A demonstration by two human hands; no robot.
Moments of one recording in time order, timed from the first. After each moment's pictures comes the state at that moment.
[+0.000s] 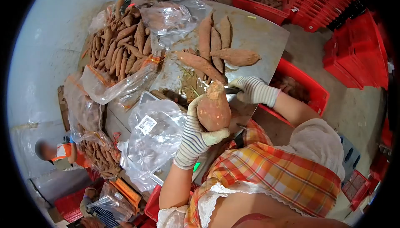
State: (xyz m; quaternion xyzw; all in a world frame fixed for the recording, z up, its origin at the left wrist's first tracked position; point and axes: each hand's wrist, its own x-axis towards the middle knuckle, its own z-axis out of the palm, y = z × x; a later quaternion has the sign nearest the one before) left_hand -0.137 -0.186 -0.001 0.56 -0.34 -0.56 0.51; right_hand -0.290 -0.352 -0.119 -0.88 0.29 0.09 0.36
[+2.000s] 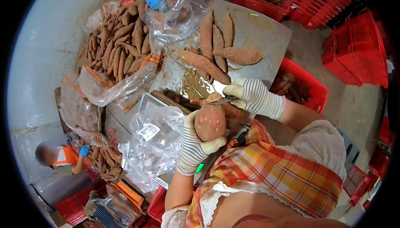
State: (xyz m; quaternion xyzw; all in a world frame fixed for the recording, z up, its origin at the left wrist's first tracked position) left_hand -0.125 -0.166 -0.002 0.63 -0.28 -0.54 0.48; right_hand -0.280 -0.335 -0.101 -0.89 0.17 -0.27 0.33
